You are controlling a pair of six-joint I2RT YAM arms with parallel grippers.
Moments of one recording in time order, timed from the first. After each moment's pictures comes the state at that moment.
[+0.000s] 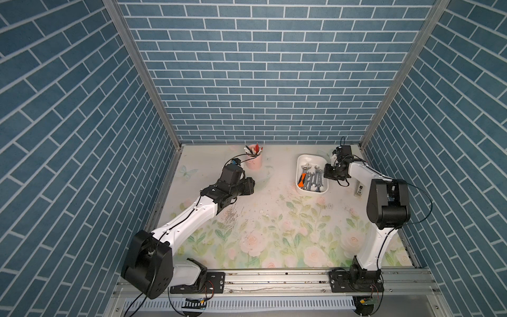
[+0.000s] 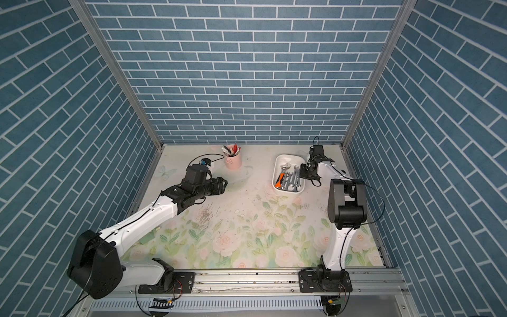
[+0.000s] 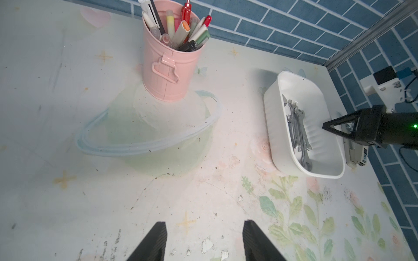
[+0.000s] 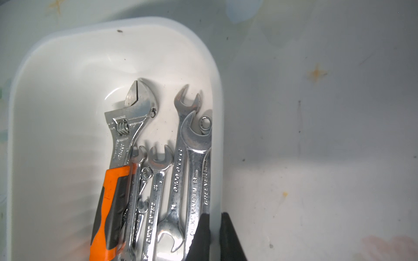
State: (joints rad) left arm -0.51 1.35 0.95 -0.28 0.00 -0.49; right arm 0.10 1.94 1.39 -0.52 -0.14 0.22
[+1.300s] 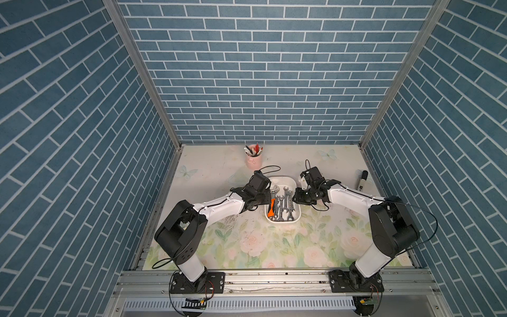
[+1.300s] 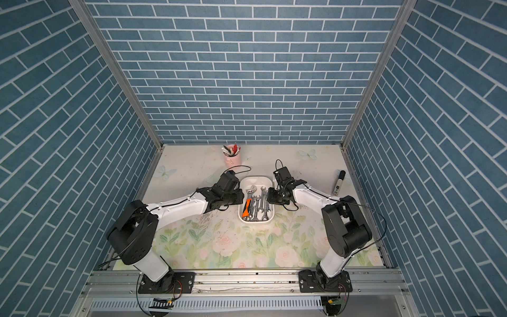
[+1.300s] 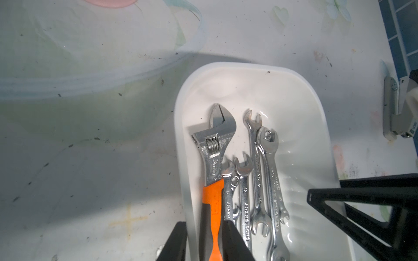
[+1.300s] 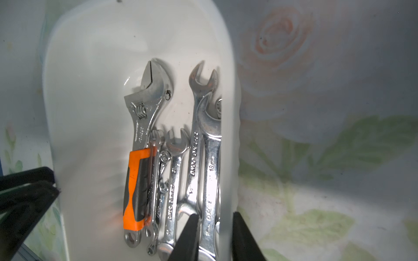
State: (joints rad) left arm -0.70 1.66 1.01 -0.22 -0.06 -0.67; right arm 0.54 1.66 1.02 -0.44 -0.25 0.53
